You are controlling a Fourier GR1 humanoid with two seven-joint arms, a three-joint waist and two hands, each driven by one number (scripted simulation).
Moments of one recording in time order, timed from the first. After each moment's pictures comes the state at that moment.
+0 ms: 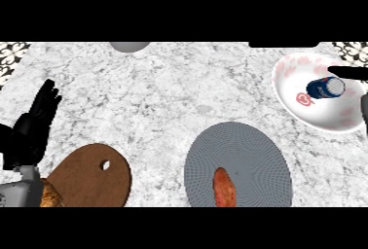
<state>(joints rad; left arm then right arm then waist) -0.13 0.25 0.15 -1.57 -0.03 0.04 0.13 -0.79 -0.40 -0.62 -0.73 0.82 -0.52 0.42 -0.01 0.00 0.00</state>
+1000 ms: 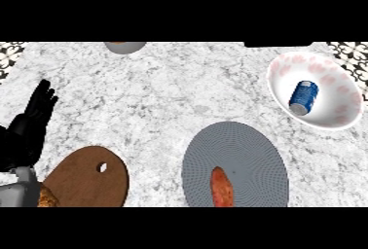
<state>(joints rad) -0.12 0.24 0.17 -1.60 -0.04 0.04 0.16 -0.08 -0.15 -0.84 -1.72 0.17 -0.24 0.26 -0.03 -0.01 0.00</state>
